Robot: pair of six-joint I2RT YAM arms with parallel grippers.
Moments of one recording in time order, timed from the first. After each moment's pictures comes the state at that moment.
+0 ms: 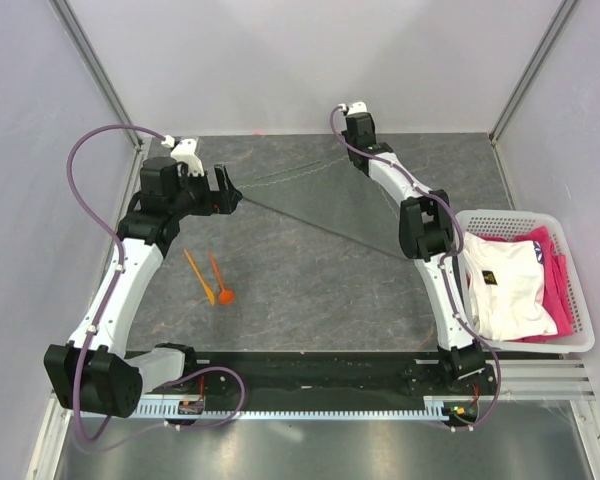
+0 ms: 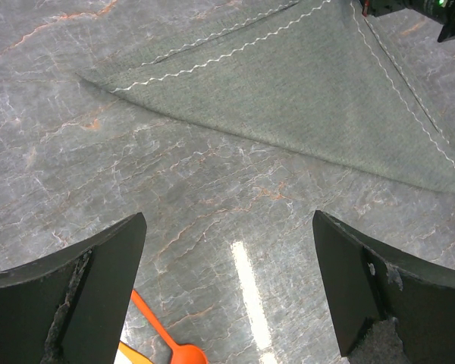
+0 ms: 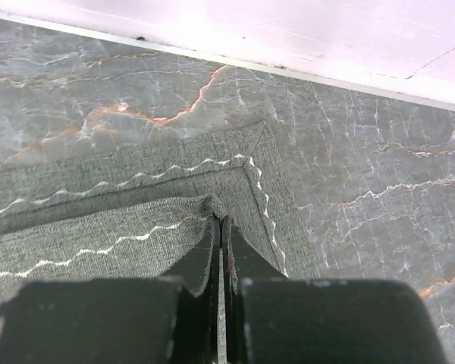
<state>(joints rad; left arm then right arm) -0.13 1.17 1.11 -0.41 0.23 -0.18 0.33 2.62 2.35 -0.29 0.36 -0.06</state>
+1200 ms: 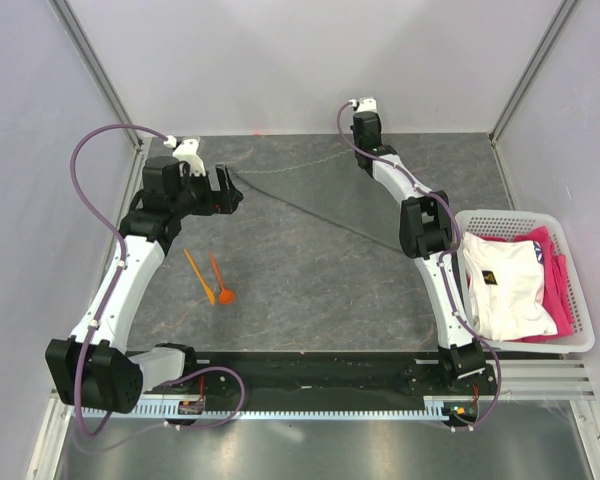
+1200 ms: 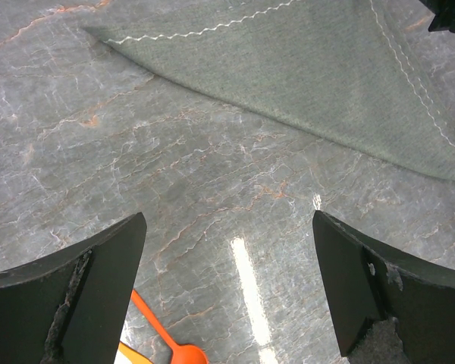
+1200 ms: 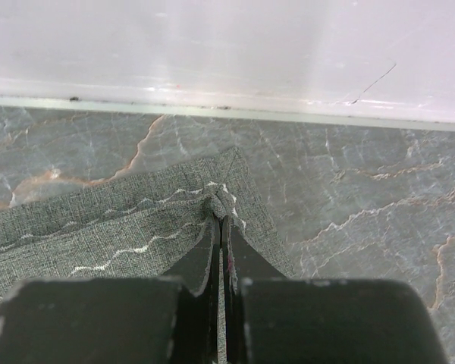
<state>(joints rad) -0.13 1.19 1.11 -0.41 0.24 -0.18 0.29 2.70 2.41 -0.16 0.45 -0.07</state>
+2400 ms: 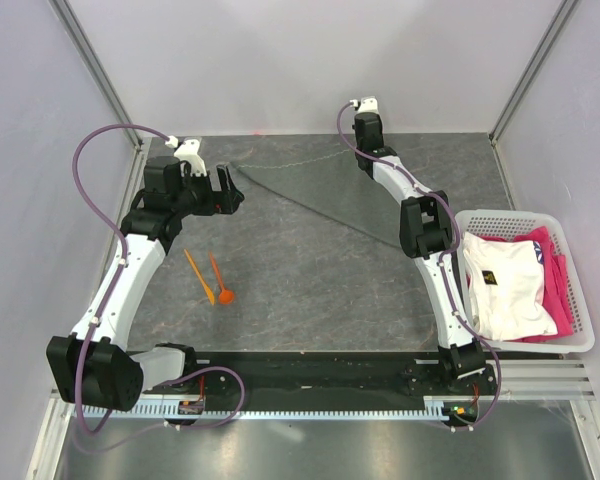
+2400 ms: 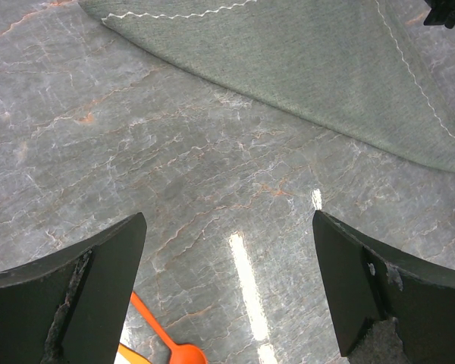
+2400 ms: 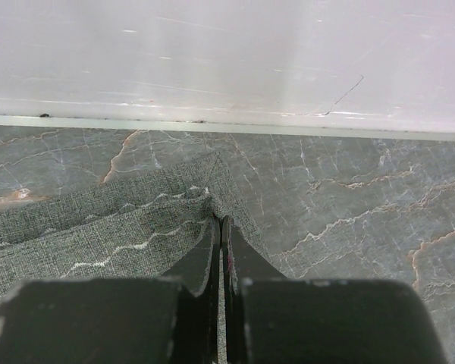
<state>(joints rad) -0.13 1.20 1.11 -0.41 0.25 -0.18 0.29 2.71 2.40 -0.09 0.50 -0.11</state>
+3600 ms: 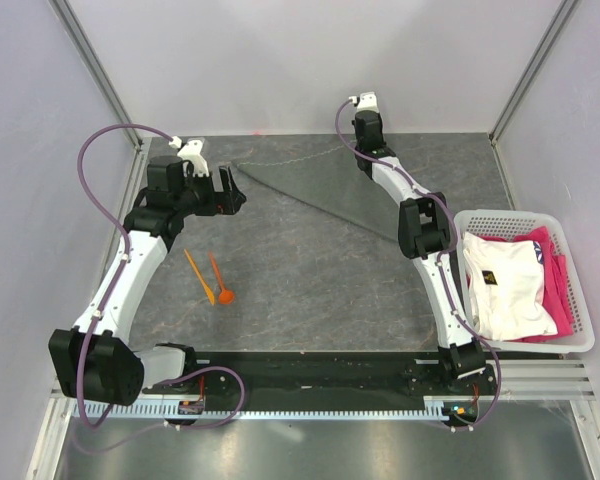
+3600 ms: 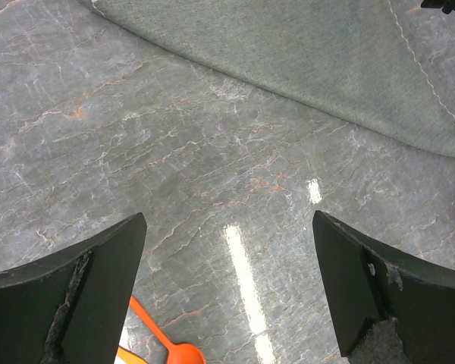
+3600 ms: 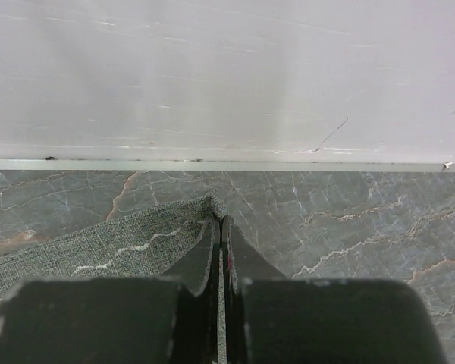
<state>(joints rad) -0.13 1.23 1.11 -0.41 0.26 -0.18 0.29 2.75 2.45 0.01 0.51 -0.16</state>
